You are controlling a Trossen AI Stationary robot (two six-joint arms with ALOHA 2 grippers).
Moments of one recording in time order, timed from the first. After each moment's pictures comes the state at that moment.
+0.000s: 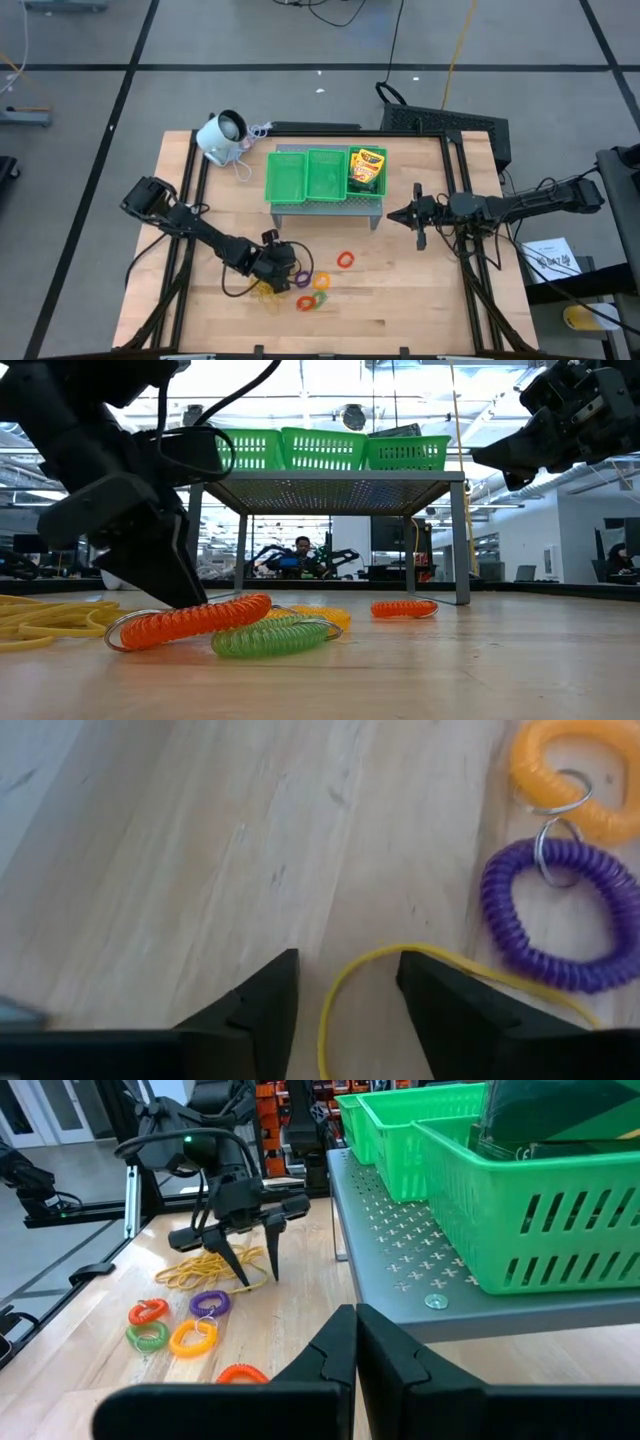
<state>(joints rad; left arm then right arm) -0.45 1.79 0.80 -0.13 -0.41 -0.57 0.11 0.55 0.14 0.28 0.13 0.12</state>
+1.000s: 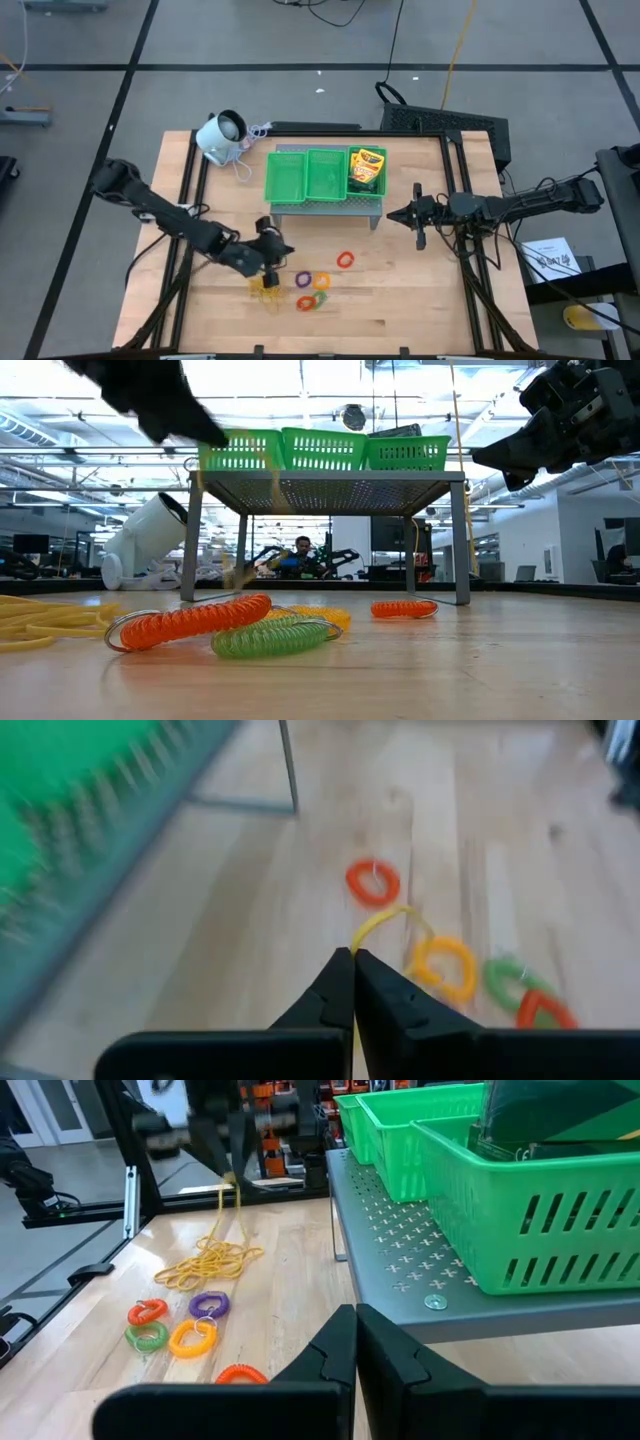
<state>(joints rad) -0.50 1.36 0.80 -0.13 -0.55 -0.40 0.11 0.55 0.14 0.28 0.13 0.12</state>
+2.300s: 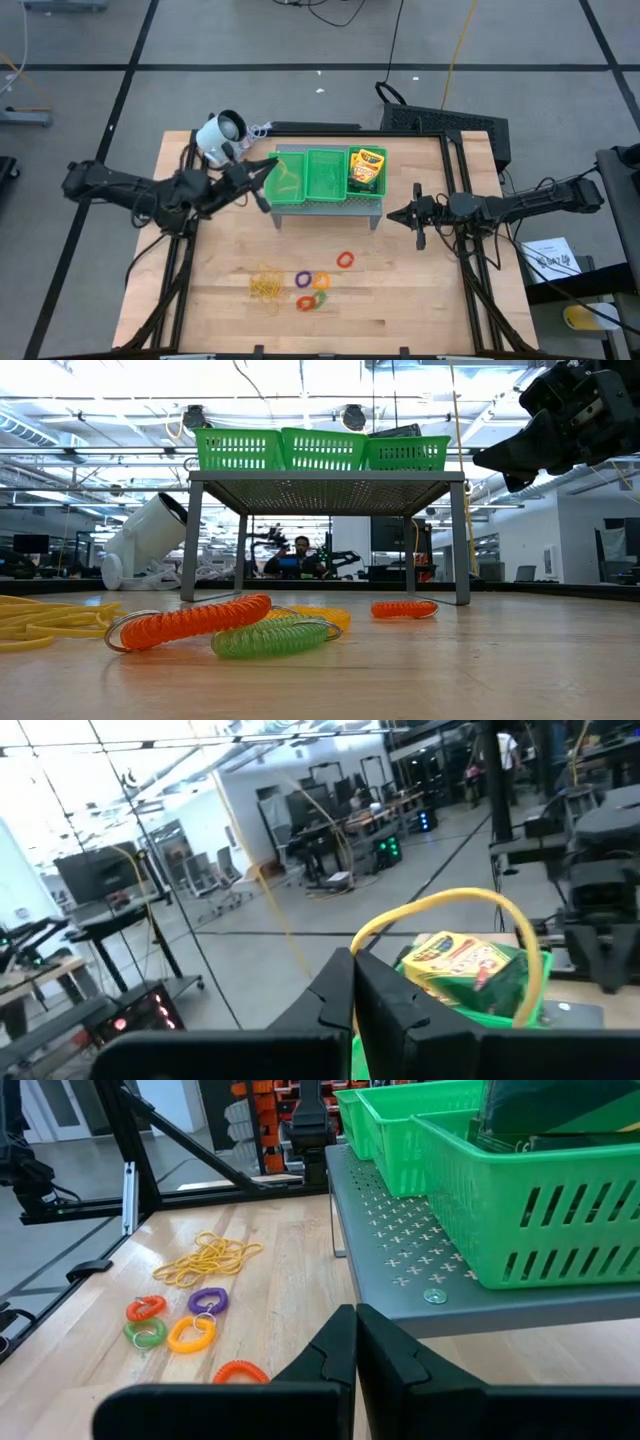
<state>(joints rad) -0.15 1.01 0.81 0.33 -0.73 0.36 0.11 0.55 0.14 0.27 0.13 0.12</state>
